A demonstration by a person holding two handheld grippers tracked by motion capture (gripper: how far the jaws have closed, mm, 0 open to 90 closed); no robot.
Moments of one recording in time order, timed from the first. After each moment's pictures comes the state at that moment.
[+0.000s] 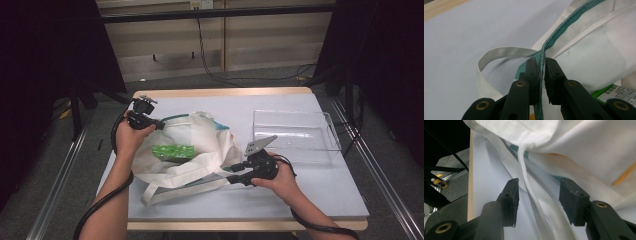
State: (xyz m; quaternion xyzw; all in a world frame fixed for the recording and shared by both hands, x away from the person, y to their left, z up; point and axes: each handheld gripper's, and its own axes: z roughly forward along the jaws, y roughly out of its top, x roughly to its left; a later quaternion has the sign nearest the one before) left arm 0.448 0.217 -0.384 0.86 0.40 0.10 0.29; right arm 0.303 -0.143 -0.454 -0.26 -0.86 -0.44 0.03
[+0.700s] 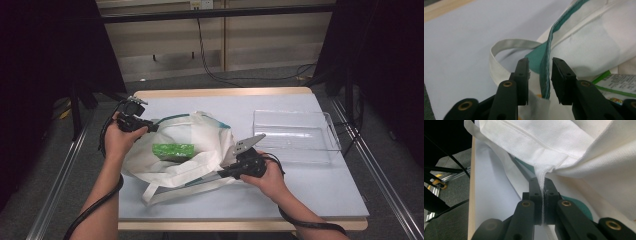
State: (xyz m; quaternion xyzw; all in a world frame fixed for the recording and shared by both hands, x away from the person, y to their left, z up) left arm 0.434 0.241 -0.376 0.86 0.40 0.11 0.29; right arm 0.306 -0.117 -0.448 -0.24 -0.86 -0.45 0.02
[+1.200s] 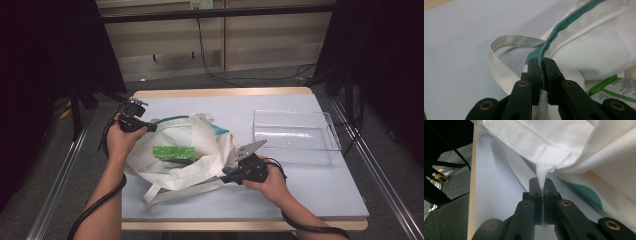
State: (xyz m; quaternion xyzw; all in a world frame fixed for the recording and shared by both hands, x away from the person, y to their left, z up) left arm 0.445 0.241 -0.387 0.85 0.42 0.10 0.29; right arm 0.297 -0.122 -0.463 -0.24 -0.87 -0.44 0.03
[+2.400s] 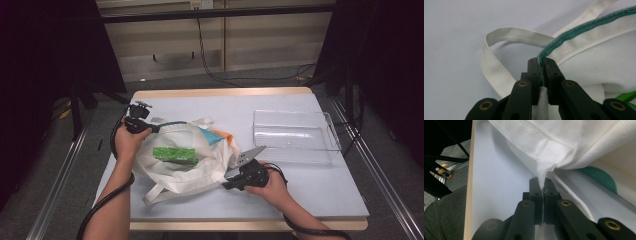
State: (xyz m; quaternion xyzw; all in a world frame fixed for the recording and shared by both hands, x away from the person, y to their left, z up) left arm 0.459 0.237 -0.417 0.85 0.44 0.10 0.28; right arm 0.293 -0.125 -0.483 -0.24 -0.87 -0.42 0.05
